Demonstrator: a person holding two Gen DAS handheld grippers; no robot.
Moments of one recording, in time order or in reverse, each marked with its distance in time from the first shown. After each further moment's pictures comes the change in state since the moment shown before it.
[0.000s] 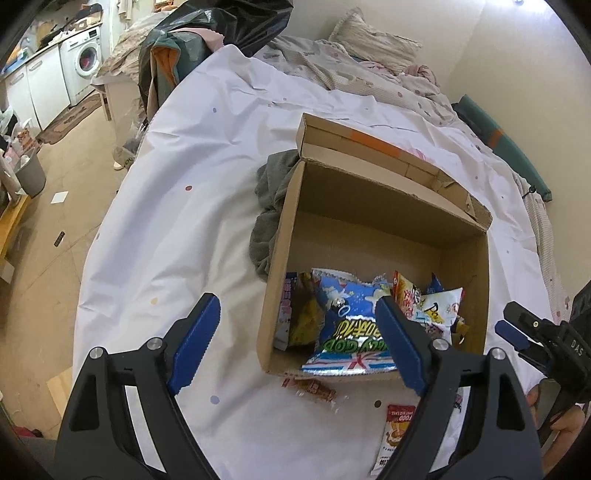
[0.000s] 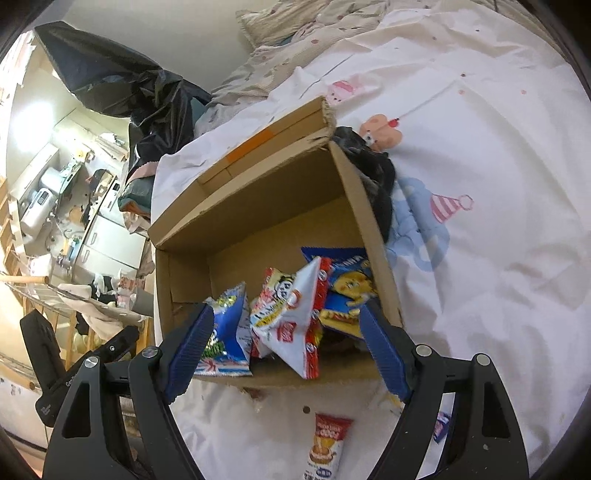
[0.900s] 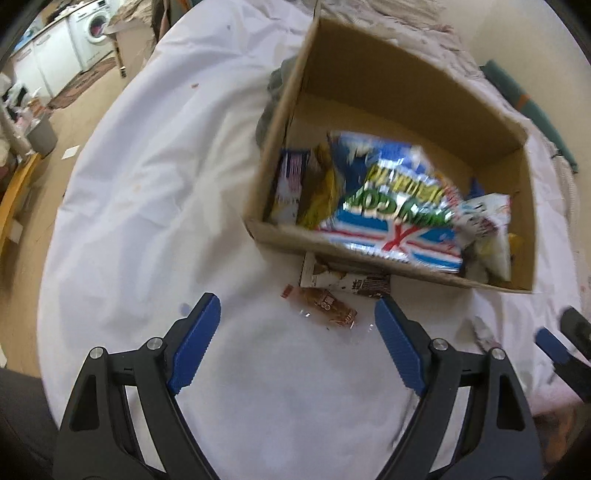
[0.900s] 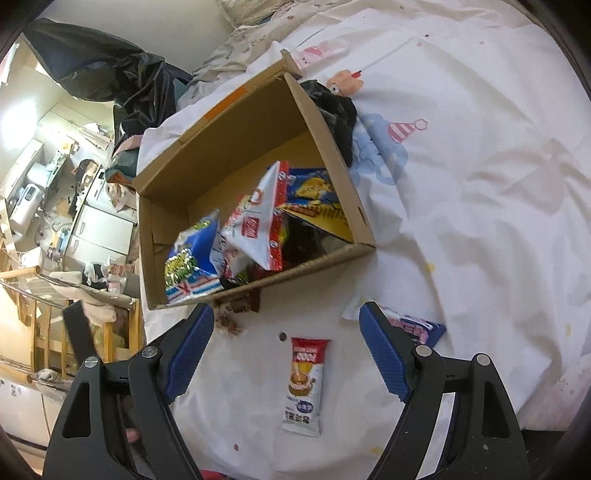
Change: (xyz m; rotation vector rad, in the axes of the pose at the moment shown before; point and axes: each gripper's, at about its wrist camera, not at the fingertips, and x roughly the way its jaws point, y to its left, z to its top) left arm 0.058 -0.015 -0.092 -0.051 0.154 0.103; right arm -0.015 -0.019 -0.068 0.045 0.085 -0.047
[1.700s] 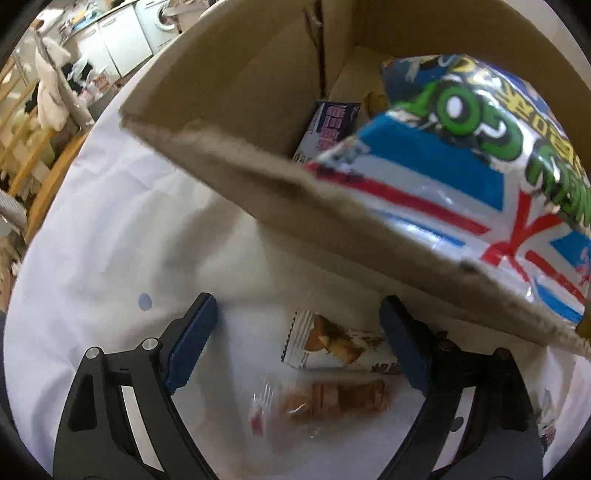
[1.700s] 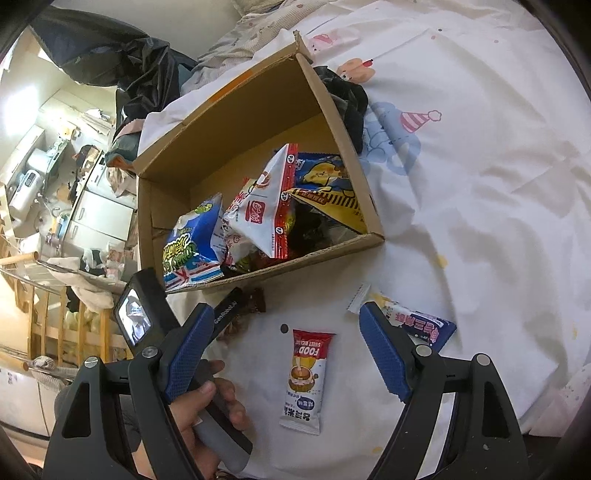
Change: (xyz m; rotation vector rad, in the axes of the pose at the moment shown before) left arm 0.071 -0.021 -0.005 -0.152 -0.027 0.256; right arm 0.012 0.008 -0.004 -0.033 0.045 0.003
